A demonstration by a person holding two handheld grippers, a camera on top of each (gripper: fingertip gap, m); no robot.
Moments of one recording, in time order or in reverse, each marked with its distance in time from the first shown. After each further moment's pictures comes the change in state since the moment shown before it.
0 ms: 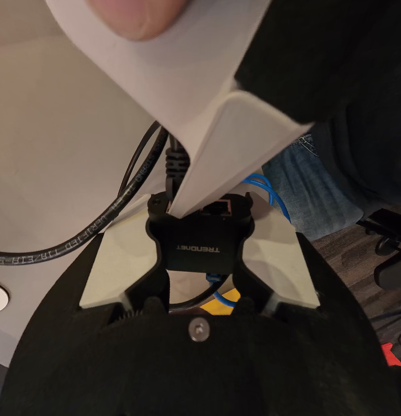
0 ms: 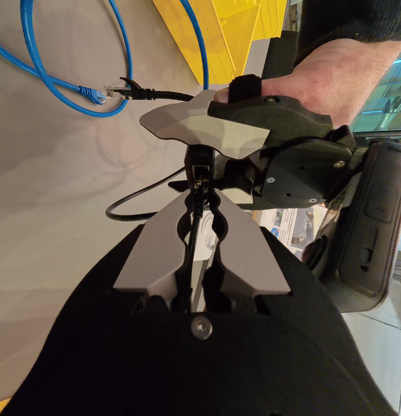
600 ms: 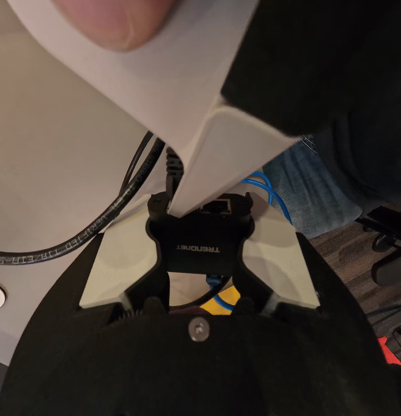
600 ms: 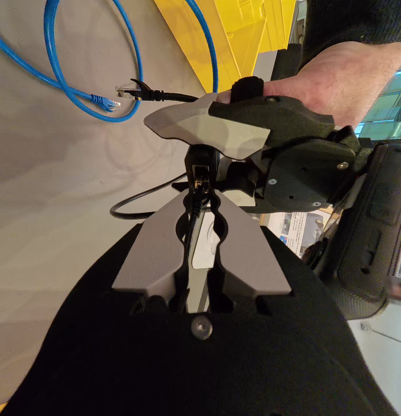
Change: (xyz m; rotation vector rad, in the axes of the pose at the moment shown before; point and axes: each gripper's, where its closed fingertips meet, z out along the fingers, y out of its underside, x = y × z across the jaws) left arm 0.001 0.003 0.002 -0.019 0.007 -0.005; right arm -0.004 -0.002 0.002 0.045 -0.041 0.008
